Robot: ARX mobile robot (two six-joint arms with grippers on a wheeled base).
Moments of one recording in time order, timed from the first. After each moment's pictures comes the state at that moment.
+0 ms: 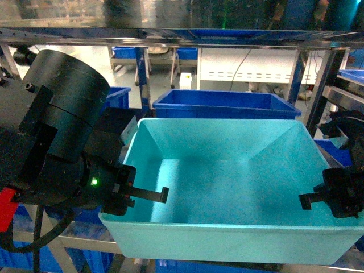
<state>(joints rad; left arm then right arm) -0.38 1.87 0.86 0.13 -0.08 -0.09 0.14 1.89 0.77 0.34 -0.07 -0.06</state>
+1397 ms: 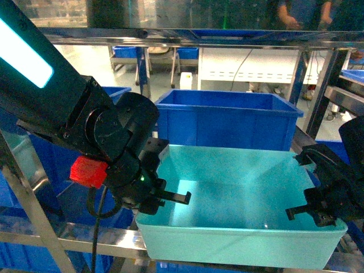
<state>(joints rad) -0.37 2.32 1.34 -0.18 0.05 -0.04 0.09 2.26 1.08 0.16 -0.02 -0.15</state>
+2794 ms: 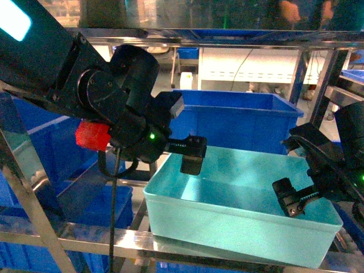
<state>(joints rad) -0.35 2.24 1.39 -0.03 0.15 -0.02 0.12 2.22 1.05 0.37 0.01 -0.28</state>
